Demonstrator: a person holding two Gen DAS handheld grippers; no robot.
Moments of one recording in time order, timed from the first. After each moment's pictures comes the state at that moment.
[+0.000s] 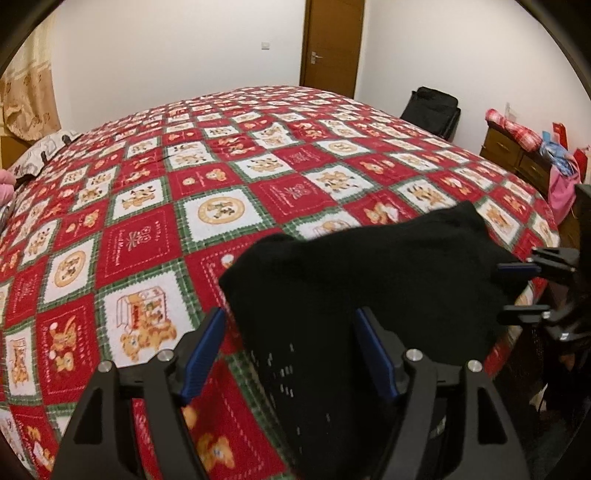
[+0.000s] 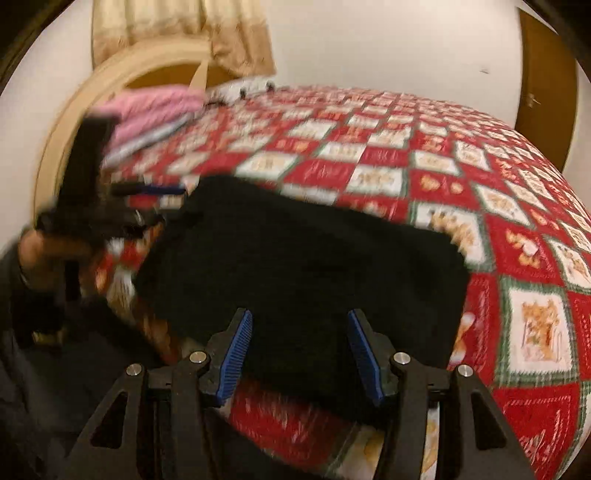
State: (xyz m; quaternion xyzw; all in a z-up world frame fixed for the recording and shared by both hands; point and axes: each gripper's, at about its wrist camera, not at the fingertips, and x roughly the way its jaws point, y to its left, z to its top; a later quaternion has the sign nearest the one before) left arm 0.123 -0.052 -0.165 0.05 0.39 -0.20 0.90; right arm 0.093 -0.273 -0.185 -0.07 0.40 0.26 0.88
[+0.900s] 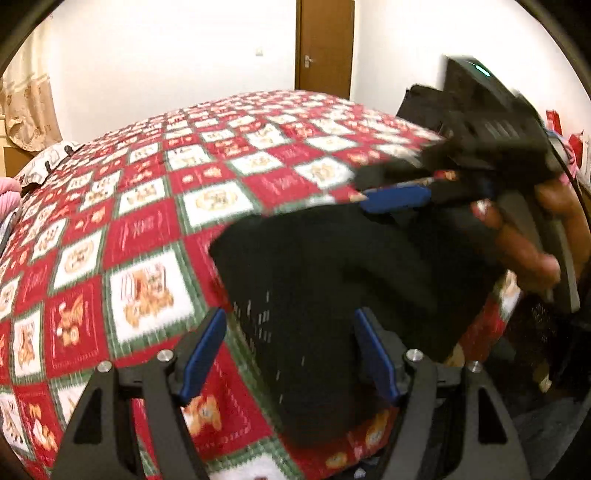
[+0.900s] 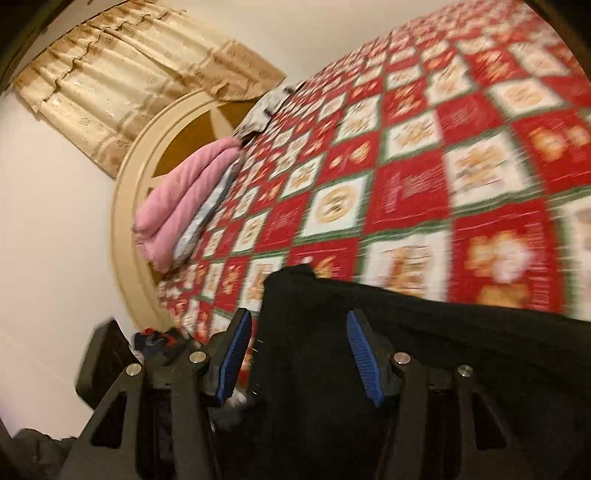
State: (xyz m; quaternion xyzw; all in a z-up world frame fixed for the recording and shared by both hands) left arm 0.097 -0.057 -0.161 0.06 0.37 -0.21 0.90; right arm 0.209 -0.235 -0.178 0.22 0.45 0.37 0.78
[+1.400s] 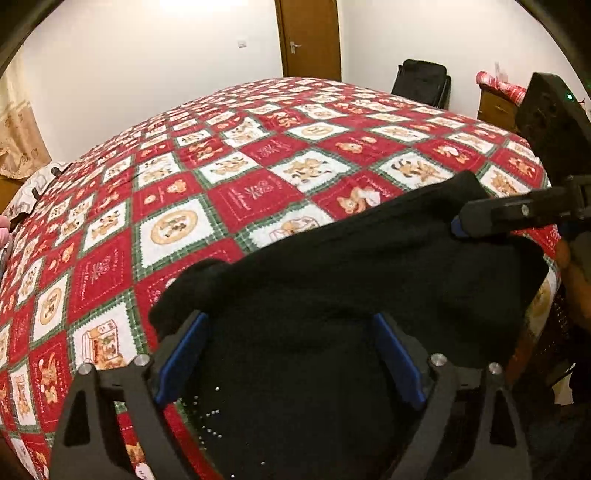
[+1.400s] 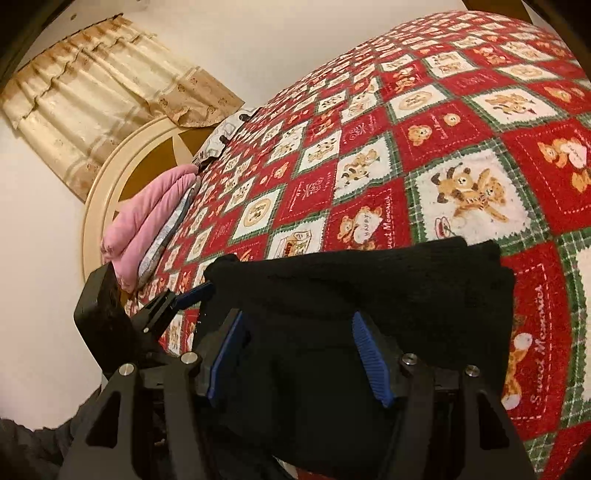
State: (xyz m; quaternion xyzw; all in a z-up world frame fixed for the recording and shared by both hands) left arm 0.135 -0.108 -0.178 0.12 0.38 -0.20 0.89; right arm 0.177 -0.314 -0.196 0.23 0.44 0.29 0.82
